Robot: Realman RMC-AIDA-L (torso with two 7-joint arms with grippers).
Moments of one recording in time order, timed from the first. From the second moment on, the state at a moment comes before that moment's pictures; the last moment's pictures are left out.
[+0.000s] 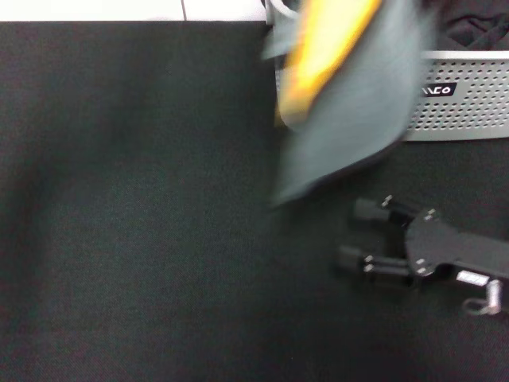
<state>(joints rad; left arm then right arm) -0.45 -2.09 1.08 1.32 1.20 1.45 -1.52 0.42 1.97 -1.70 -0.32 2.28 1.50 -2.16</state>
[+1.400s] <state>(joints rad) -0.45 -2.06 0.91 0.78 1.47 1.89 -1.07 0.64 2.01 -1.48 -0.32 2.18 1.69 -2.05</state>
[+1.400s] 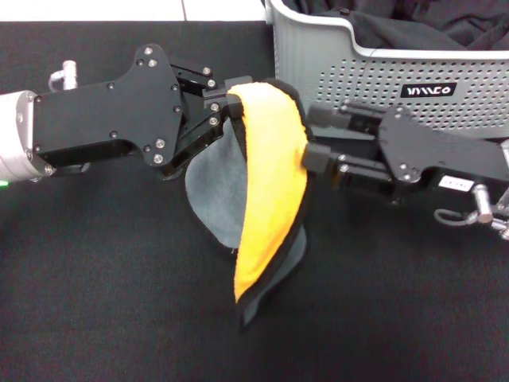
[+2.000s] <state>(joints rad) -0.45 -2.07 0.90 0.75 1.47 1.89 -1.05 0.62 2.01 -1.47 -0.37 2.15 1.73 -2.05</state>
